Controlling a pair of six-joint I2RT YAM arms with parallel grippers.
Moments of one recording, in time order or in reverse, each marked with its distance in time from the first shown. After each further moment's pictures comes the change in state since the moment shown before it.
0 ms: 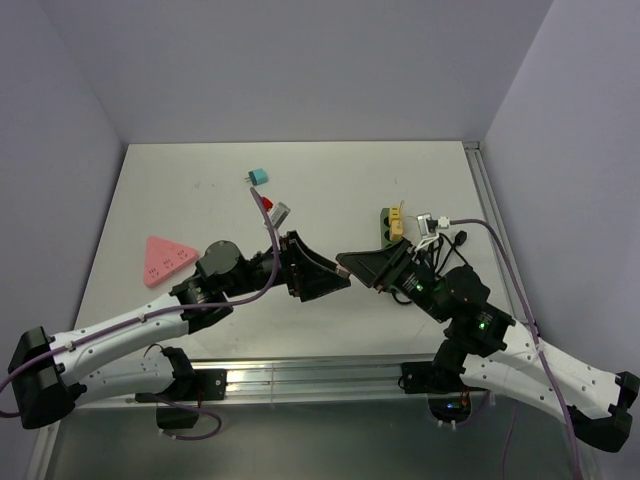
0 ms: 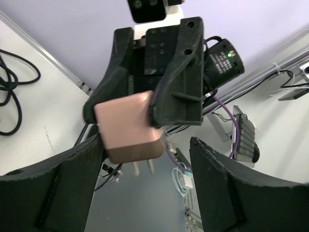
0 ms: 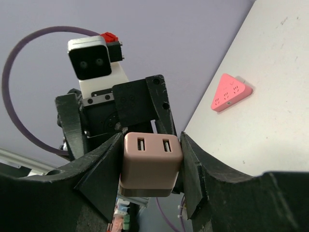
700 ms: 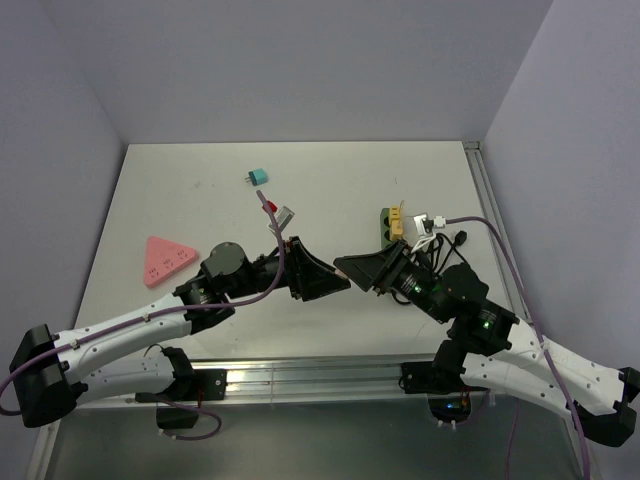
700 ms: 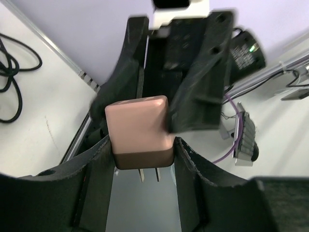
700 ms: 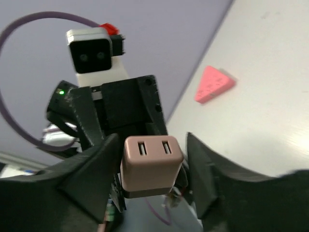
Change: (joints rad) left arm -0.002 0.019 -0.021 0.014 0.008 -0.033; right arm 0.034 0.011 0.032 -0.075 0.031 -0.051
